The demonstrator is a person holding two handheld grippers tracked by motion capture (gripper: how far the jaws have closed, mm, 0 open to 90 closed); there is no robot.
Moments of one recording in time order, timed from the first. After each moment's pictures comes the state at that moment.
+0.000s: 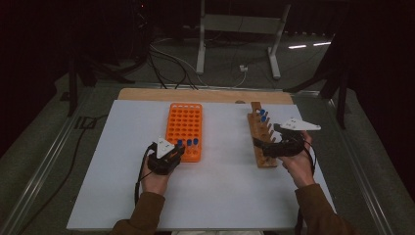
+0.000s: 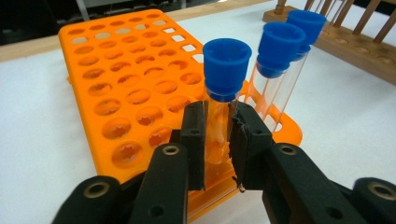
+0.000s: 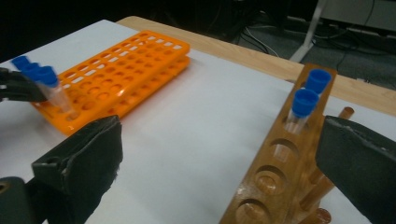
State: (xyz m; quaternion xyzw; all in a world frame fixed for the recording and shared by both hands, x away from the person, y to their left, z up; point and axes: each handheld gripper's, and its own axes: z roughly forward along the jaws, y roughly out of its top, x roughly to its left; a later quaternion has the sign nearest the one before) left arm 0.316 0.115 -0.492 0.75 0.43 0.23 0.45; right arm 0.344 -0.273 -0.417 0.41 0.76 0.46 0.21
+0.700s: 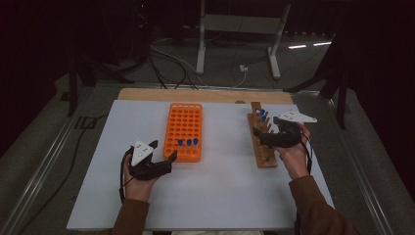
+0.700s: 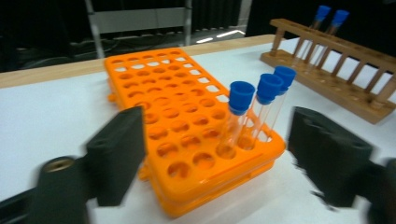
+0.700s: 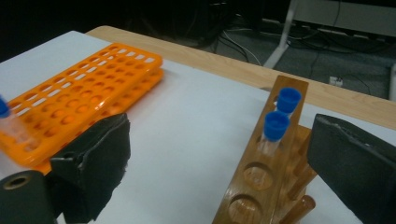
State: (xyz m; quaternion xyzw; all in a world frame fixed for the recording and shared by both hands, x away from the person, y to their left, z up) left arm 0.283 0.155 -0.463 0.71 0.43 0.25 0.49; right arm 0.367 -0.268 -0.414 0.44 0.74 0.45 0.24
